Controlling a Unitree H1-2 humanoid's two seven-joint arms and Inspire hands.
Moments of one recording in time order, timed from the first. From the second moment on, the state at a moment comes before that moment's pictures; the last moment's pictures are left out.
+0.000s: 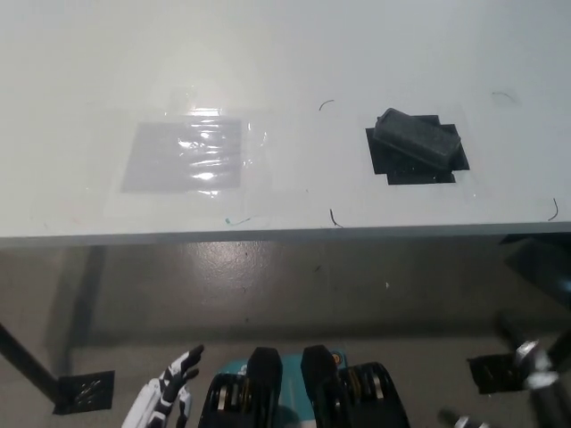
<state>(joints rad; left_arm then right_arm) 0.14 0.18 -0.11 0.05 0.01 -0.34 -0.13 0.24 -0.20 0.06 -0.31 -0.15 -0.38 -0.02</state>
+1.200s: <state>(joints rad) 0.11 0.20 -0.11 0.07 0.01 -0.34 -0.14 -1.01 -0.36 0.24 0.33 -0.39 0.23 0.26</state>
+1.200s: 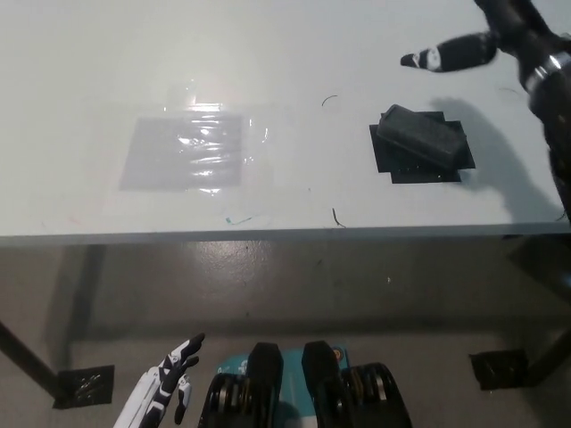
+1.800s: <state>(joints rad) 0.11 0.20 -0.11 0.07 0.03 -0.34 -0.14 -1.29 -0.22 0.40 1.30 -0.43 0.28 0.27</state>
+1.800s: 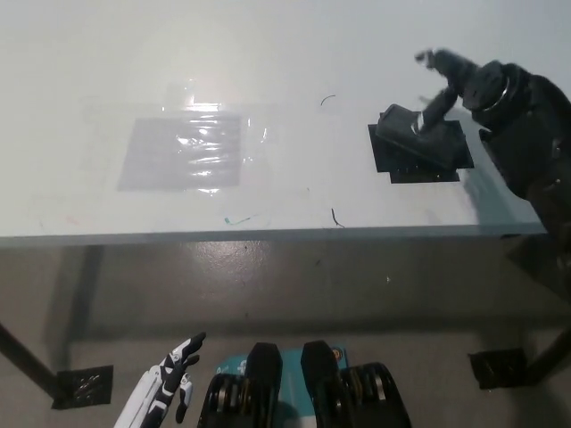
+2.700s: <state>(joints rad) 0.10 0.20 -0.12 0.06 0.07 -0.37 -0.14 -1.26 -0.16 0.38 1.45 -0.41 0.25 0.20</state>
